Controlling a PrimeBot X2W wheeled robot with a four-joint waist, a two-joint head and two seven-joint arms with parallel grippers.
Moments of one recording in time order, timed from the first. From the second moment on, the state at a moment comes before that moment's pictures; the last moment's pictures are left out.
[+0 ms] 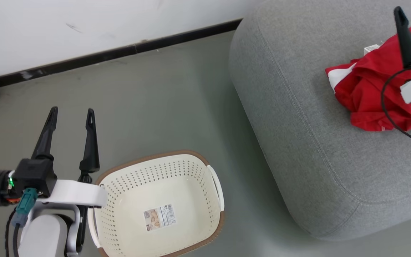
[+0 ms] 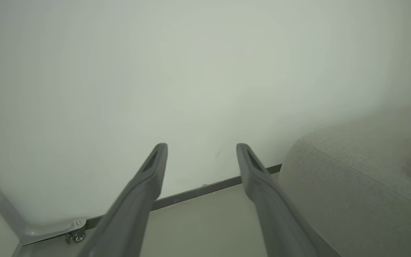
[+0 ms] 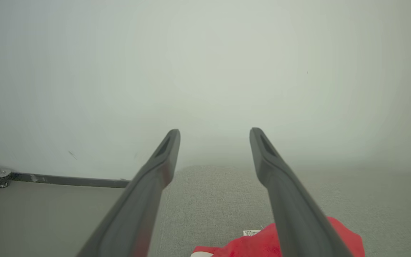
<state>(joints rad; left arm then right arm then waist) -0.28 0.23 -0.14 0.15 -0.18 0.15 -0.25 -0.89 -0.55 0.48 0.74 0.62 0.13 -0.25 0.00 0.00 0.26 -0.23</state>
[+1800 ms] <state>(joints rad) -0.08 0.12 -0.21 0.25 -0.16 0.18 -0.25 -0.15 -0.19 0.16 0.42 0.34 0.13 -0.25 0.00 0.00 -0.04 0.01</state>
